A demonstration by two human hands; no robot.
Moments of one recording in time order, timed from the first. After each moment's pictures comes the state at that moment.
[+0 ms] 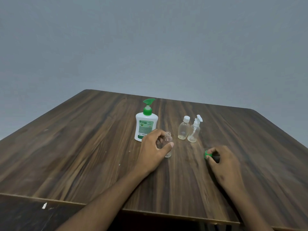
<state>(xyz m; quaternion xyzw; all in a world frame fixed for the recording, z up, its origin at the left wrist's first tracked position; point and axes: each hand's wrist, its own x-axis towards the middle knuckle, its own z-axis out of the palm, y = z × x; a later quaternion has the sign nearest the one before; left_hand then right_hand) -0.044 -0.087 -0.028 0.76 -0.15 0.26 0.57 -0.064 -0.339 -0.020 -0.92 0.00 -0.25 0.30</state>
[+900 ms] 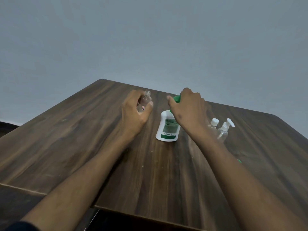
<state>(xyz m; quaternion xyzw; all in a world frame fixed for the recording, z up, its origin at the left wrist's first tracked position) 0.021 0.055 0.015 0.74 -0.09 0.46 0.47 0.008 -0.116 0.103 -0.94 -0.07 -0.28 0.20</state>
